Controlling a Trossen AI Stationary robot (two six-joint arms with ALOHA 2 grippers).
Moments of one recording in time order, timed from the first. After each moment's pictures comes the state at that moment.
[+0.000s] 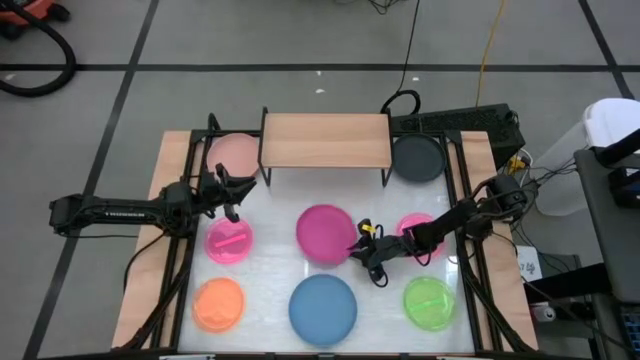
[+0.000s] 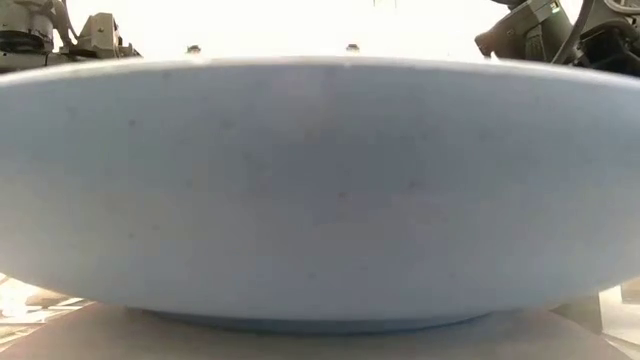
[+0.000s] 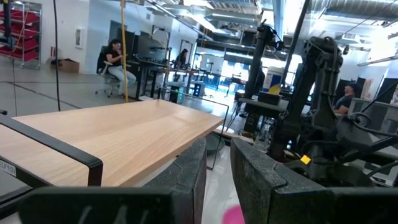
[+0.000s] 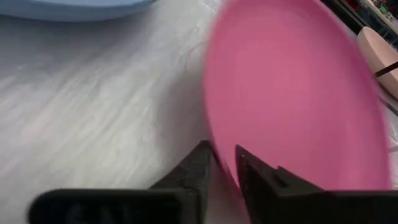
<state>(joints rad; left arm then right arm) 0.14 0.48 0.01 0.64 -0.20 -0.16 0.31 1.75 0.47 0.65 0.31 -0.42</state>
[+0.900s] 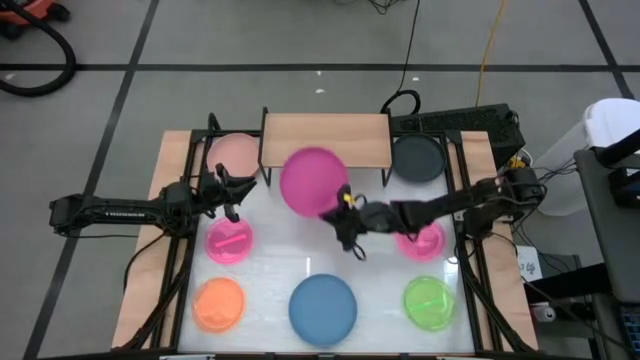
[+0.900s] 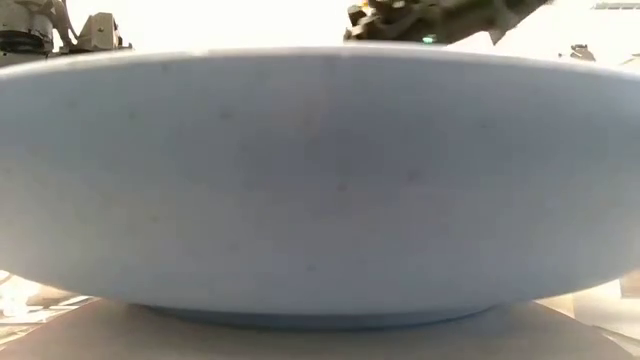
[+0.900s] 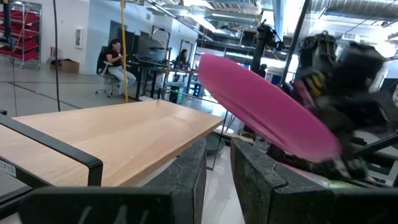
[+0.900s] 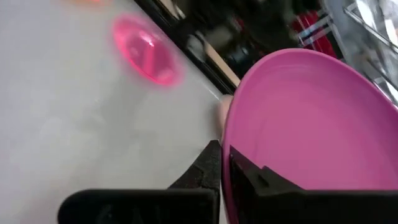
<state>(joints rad) 0.14 0.48 0.01 0.64 -0.20 -0.16 0.10 1.58 0.89 0.36 0.32 -0.77</state>
